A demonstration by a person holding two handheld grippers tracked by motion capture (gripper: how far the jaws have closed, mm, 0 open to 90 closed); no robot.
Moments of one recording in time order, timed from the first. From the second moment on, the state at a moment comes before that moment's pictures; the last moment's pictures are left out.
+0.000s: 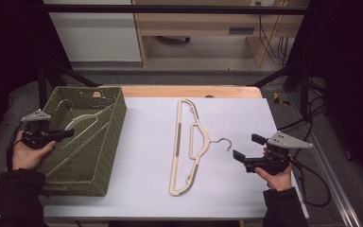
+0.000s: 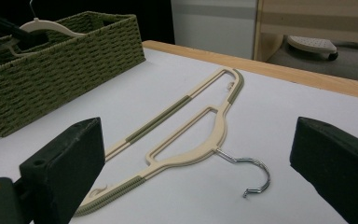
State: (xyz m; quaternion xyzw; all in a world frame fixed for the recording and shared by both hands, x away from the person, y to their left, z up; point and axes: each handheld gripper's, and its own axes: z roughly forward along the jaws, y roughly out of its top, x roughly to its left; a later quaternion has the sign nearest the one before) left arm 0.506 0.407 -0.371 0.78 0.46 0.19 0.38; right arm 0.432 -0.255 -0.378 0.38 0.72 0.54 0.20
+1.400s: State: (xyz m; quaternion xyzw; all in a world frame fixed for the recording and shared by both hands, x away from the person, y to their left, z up) left arm 0.508 0.436 -0.388 0.73 0.57 0.21 0.31; right arm 0.433 -0.251 -0.379 0.38 0.73 0.54 0.19
